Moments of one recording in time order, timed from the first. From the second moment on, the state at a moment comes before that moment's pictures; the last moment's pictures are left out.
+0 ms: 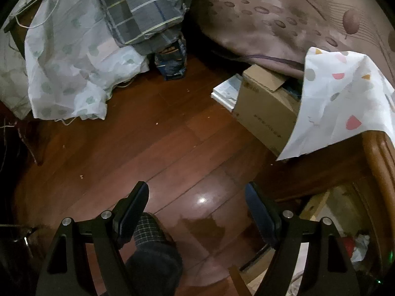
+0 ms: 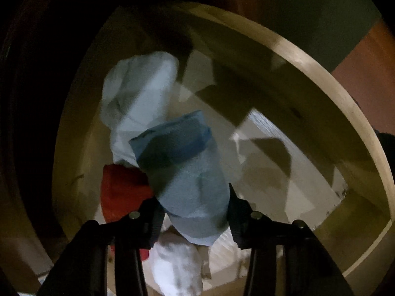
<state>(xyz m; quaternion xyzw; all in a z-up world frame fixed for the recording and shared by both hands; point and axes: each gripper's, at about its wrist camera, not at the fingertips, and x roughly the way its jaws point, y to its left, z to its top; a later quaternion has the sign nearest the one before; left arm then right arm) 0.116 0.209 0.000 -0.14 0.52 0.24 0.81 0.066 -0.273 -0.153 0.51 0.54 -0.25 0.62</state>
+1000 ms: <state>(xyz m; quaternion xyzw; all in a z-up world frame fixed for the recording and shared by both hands) 0.126 0.096 0.001 0.00 0.49 0.04 0.87 0.029 -0.233 -0.033 0.06 0.52 -0.10 0.85</state>
